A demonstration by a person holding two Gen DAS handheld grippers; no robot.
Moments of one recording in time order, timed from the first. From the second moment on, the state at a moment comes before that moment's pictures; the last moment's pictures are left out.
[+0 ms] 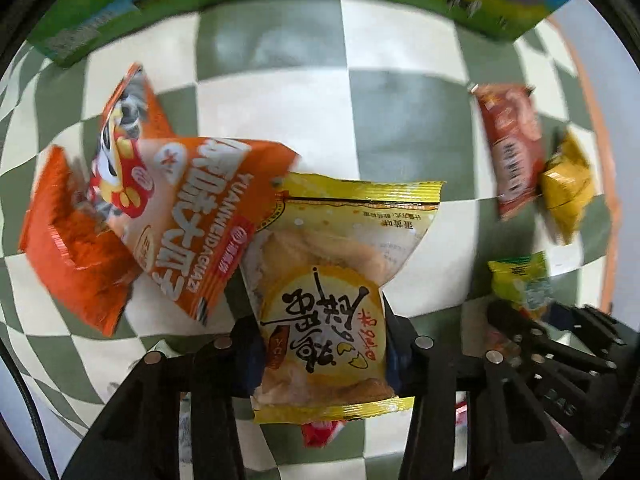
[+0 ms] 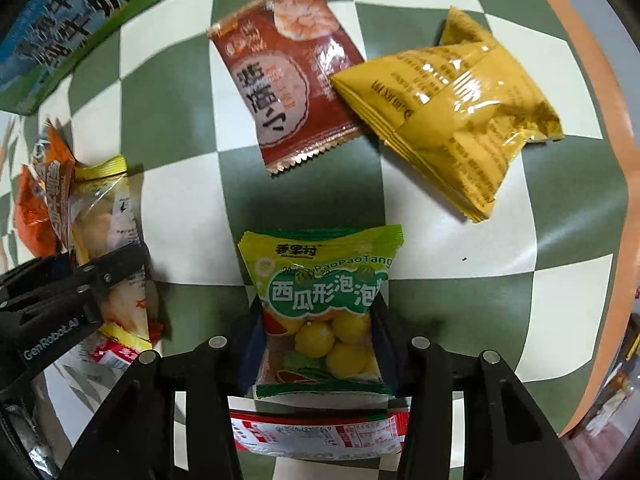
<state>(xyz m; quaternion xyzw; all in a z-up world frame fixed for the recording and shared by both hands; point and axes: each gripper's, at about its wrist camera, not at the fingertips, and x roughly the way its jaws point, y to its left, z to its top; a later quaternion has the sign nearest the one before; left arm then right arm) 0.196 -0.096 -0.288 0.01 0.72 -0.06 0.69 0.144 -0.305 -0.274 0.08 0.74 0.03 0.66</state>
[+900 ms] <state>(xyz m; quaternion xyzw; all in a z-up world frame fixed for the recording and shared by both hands) 0.413 0.009 -0.115 -0.08 0.65 -0.03 0.76 0.351 -0.240 -0.058 0.15 0.57 0.18 0.79</state>
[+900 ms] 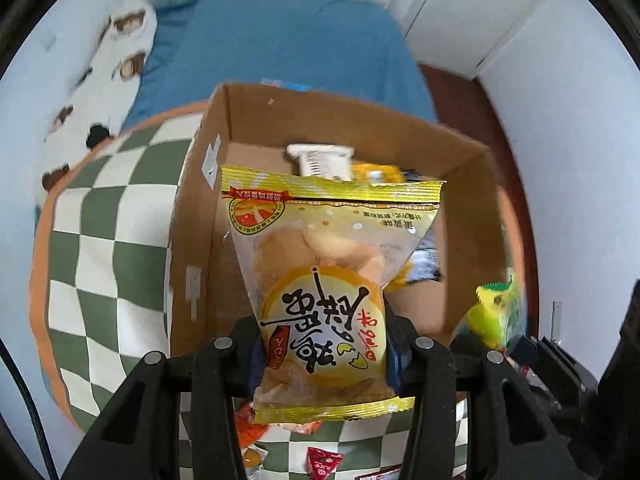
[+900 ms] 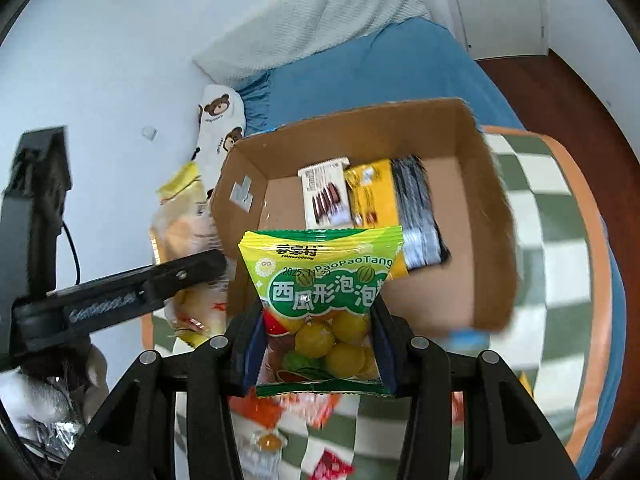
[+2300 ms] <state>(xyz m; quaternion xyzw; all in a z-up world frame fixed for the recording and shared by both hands) 0.345 0.003 -0.142 -0.04 0.59 0.03 0.81 0.362 -0.251 -0.121 0.05 0.60 0.09 0.79</state>
